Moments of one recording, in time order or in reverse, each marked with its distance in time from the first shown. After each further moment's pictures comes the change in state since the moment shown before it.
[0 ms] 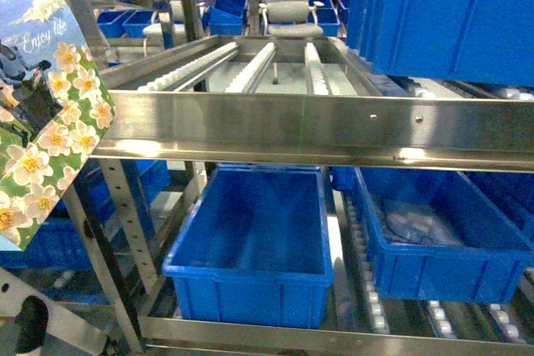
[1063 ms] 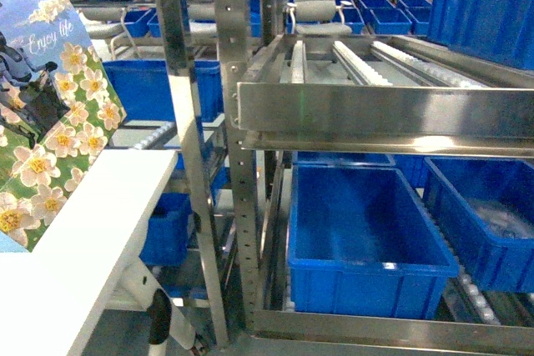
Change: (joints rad) left arm 0.001 0.000 0.000 -0.001 0.000 0.000; right arm 0.000 0.000 0.000 -0.001 0.000 0.000
